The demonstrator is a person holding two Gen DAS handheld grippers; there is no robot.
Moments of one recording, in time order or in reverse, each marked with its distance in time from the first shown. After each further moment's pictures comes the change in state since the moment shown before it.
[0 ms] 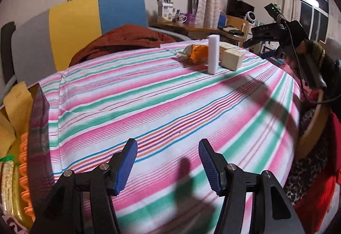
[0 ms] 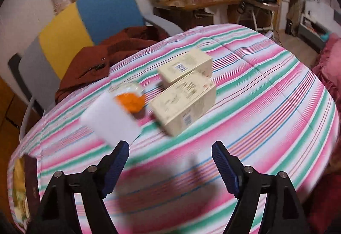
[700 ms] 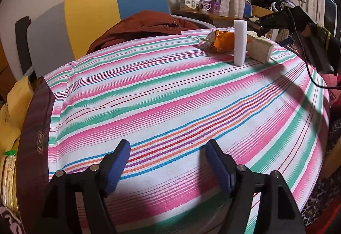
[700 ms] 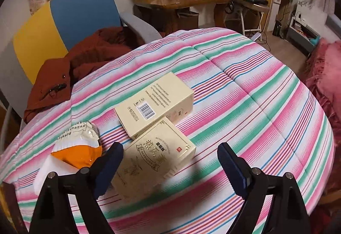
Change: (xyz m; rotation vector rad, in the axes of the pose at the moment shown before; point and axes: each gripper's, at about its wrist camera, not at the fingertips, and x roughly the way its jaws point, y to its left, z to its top) left arm 0.034 -0.015 0.008 -0.043 0.069 0.180; right arm 0.062 -0.016 0.062 -0.016 0.019 -0.140
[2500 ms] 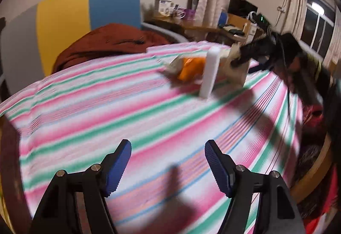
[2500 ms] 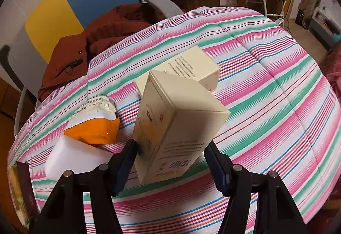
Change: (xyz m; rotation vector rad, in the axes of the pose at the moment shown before) left arm 0.013 -0.031 0.082 0.009 -0.027 -0.263; right arm 0.012 0.000 -0.003 -0.043 0.164 0.142
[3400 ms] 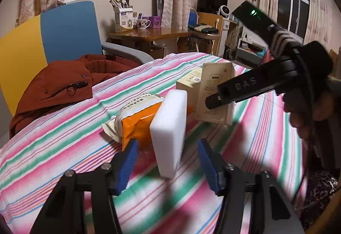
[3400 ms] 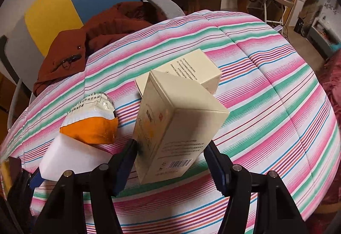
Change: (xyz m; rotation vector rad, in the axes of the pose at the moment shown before) left arm 0.103 -0.070 0.089 0.205 -0.044 -0.063; right arm -0.002 0.012 0.001 -0.049 -0.009 -0.052
